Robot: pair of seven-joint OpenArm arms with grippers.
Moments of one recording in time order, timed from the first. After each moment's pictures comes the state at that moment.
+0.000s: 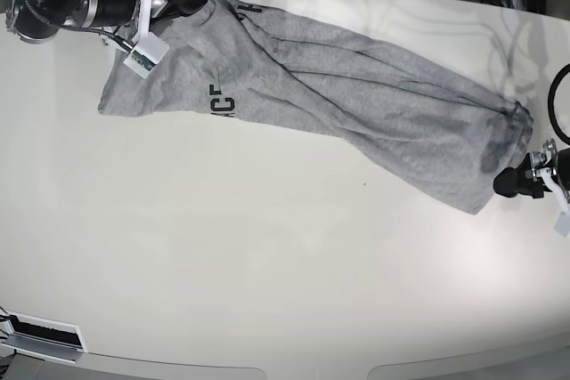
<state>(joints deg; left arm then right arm) -16.7 -42.9 -2.5 50.2 -62.9 -43.7 59.1 -29.4 15.8 7.8 116.2 51.9 40.5 -83.6</state>
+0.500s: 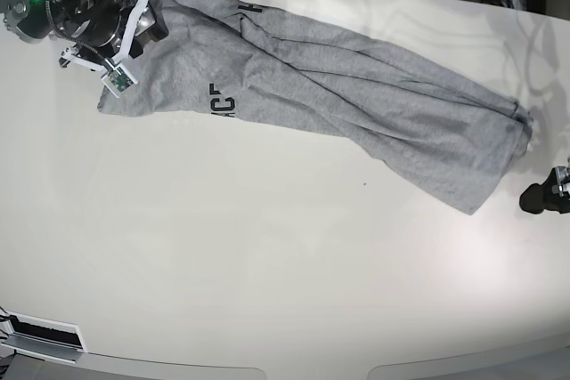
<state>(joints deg) -19.1 -48.0 -2.5 50.2 -65.7 -43.7 59.5 -29.5 15.9 7.8 116.2 26.2 35.5 -67.1</state>
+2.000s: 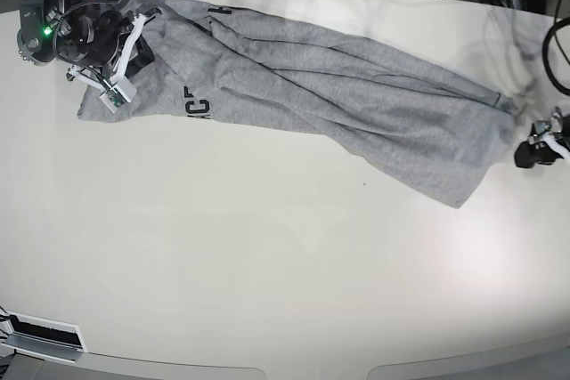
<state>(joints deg) -5.8 -38.7 -15.2 50.1 -41.4 -43.7 39.2 -20.7 17.3 7.7 91.6 18.0 37.2 -54.0</state>
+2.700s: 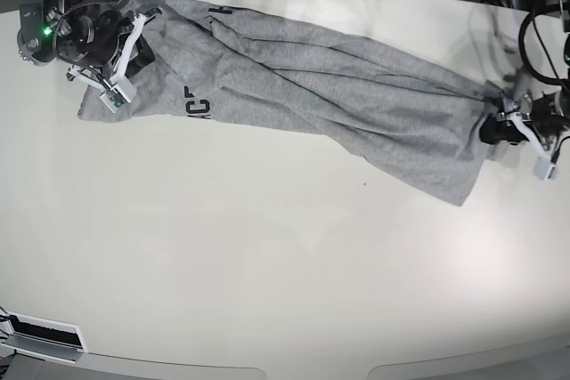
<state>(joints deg) -4.5 -38.2 -6.9 50.2 -41.6 -43.9 39.7 -20.7 17.3 7.7 91.6 18.2 37.2 -54.2</state>
